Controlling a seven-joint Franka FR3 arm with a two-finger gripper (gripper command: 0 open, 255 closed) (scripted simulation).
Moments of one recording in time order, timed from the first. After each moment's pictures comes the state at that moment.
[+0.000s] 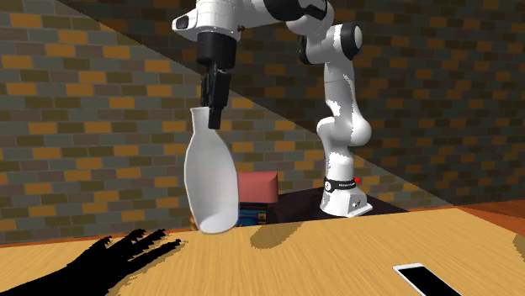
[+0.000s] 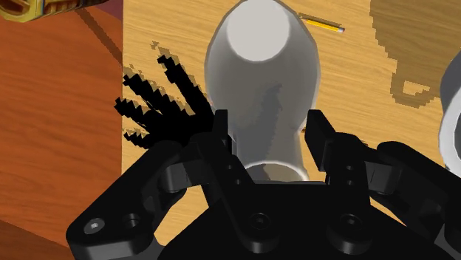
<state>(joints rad) -0.09 0.13 0.53 -1.64 -0.13 1.85 0.48</state>
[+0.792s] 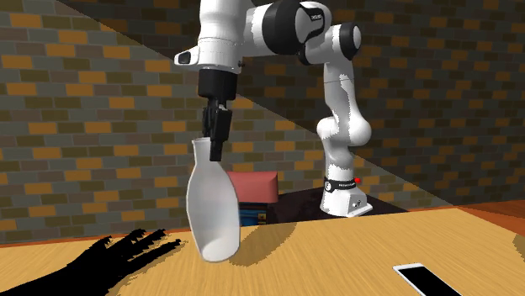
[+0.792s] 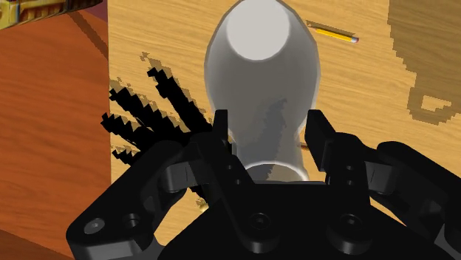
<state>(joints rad) -0.09 0.14 0.52 -1.79 -0.14 2.00 0.49</state>
